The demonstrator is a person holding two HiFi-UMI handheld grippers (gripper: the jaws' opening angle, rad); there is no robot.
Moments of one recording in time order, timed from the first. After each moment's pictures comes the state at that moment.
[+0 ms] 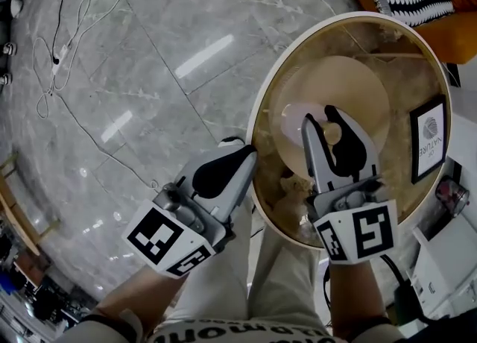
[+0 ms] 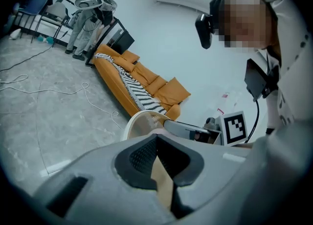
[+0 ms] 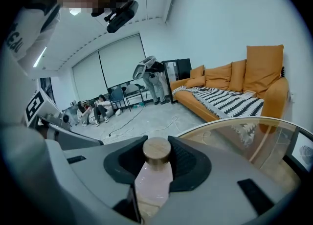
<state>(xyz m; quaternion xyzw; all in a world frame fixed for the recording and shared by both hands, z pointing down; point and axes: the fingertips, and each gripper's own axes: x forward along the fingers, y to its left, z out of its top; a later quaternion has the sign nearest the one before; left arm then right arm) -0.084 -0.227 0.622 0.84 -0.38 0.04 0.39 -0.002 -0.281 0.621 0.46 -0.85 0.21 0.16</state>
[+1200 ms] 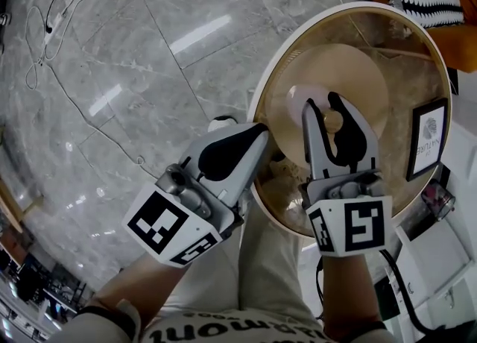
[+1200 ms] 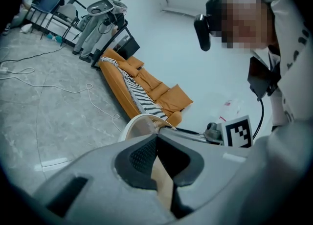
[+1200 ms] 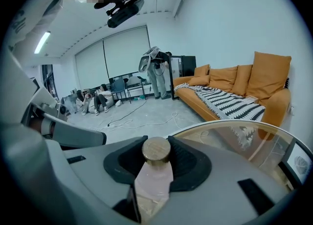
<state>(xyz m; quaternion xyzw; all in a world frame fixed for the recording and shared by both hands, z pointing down) -0.080 -0.223 0.626 0.82 -0.40 0.00 0.40 -0.013 -0.271 0.634 0.45 -0.84 0.19 0.21</state>
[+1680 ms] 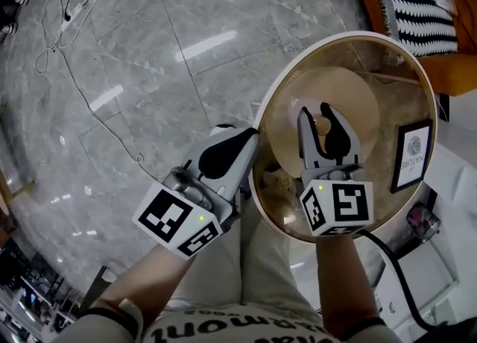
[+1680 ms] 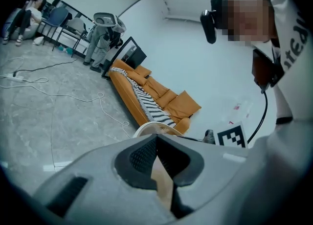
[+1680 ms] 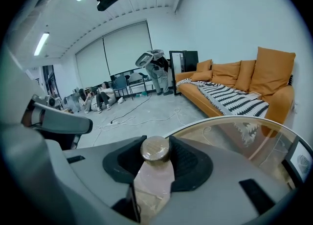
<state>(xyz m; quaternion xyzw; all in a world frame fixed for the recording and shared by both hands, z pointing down) -0.103 -0.214 0.604 0.79 -0.47 -0.01 0.39 -0.013 -0.270 0.641 0.44 -0.84 0.21 0.23</state>
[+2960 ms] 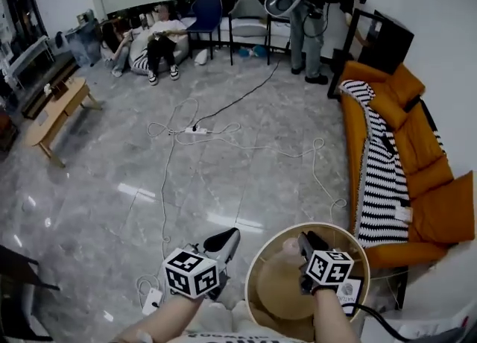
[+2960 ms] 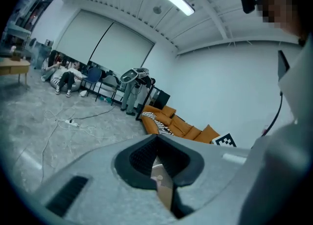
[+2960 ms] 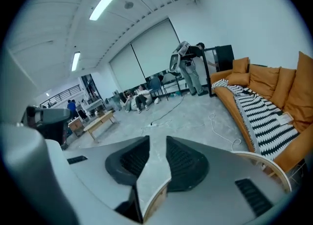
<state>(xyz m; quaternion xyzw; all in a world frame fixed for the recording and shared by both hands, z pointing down) -0.164 -0.070 0.302 0.65 -0.71 -0.07 0.27 -0.026 -0.226 0.402 0.23 -0.91 0.24 0.24</state>
